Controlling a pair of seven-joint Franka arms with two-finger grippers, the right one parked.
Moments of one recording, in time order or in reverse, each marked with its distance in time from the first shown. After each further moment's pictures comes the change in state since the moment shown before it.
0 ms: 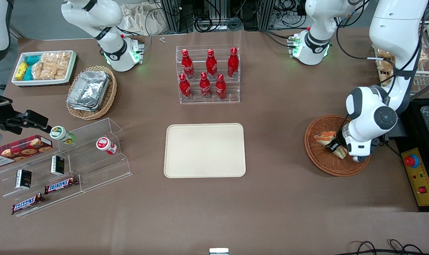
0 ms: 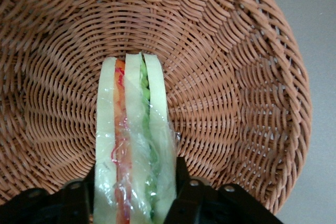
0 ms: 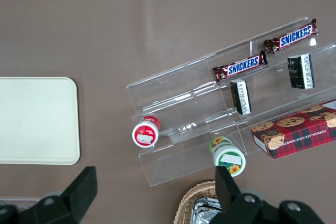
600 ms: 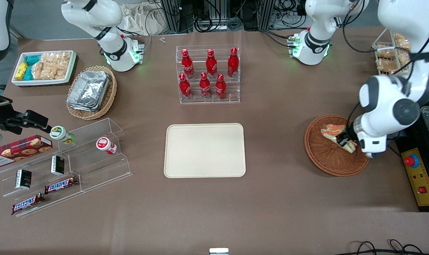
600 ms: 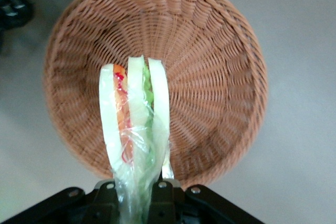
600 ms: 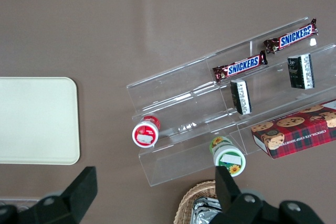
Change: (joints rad) arm -0.013 -0.157 -0.016 0.176 0.004 -0.435 -0.077
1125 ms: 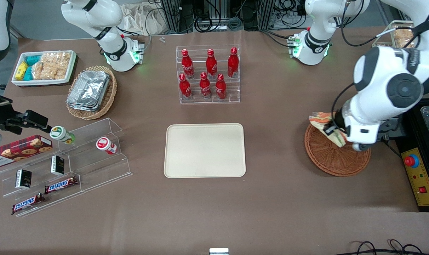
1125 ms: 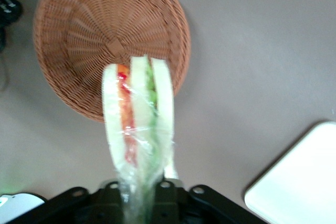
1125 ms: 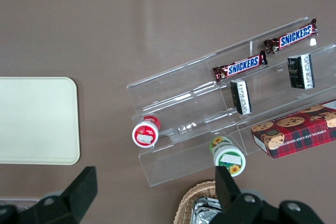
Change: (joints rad) arm -0.094 -0.016 -0.124 0.217 -0.002 -0.242 -0.012
